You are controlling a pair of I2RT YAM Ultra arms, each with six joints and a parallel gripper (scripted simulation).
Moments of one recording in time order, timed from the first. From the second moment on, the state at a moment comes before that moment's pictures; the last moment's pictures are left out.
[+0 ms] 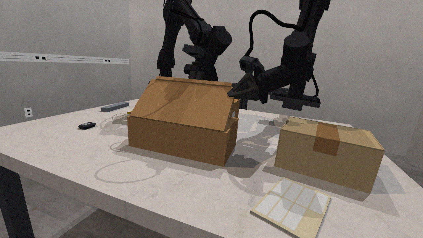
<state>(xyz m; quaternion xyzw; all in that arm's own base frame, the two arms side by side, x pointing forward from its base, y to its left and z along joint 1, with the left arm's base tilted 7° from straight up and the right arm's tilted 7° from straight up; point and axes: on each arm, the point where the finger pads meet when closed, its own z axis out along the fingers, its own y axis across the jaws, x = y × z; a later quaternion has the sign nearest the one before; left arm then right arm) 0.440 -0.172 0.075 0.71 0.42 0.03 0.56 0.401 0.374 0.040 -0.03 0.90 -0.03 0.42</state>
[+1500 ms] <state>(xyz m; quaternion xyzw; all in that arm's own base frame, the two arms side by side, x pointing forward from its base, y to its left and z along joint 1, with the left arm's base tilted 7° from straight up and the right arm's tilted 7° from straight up) 0.426 -0.171 0.042 0.71 0.32 0.13 0.61 0.390 0.371 -0.004 -0.03 0.90 -0.02 0.42</state>
